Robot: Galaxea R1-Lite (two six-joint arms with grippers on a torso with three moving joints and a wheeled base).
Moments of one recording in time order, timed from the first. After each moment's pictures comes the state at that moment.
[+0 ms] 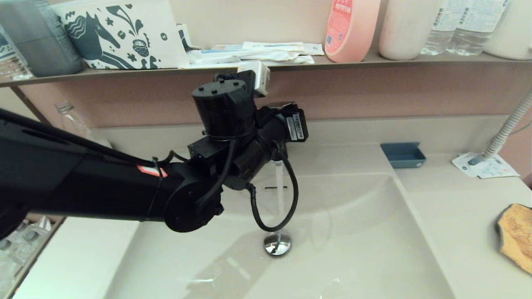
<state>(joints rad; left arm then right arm) -0.78 1.91 -1.21 -0.86 0.29 -0.11 0.00 0.00 0.00 -0.01 -0.03 0.06</state>
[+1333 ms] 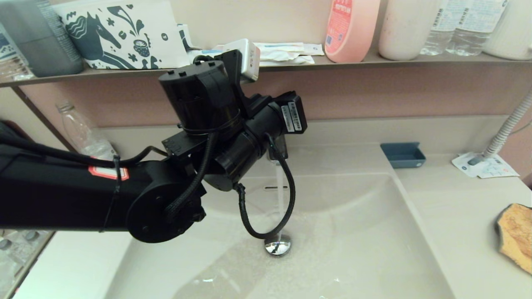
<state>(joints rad) -0.82 1.83 -1.16 -0.87 0.30 -0.09 0.00 0.00 0.00 -0.01 -0.03 0.06</state>
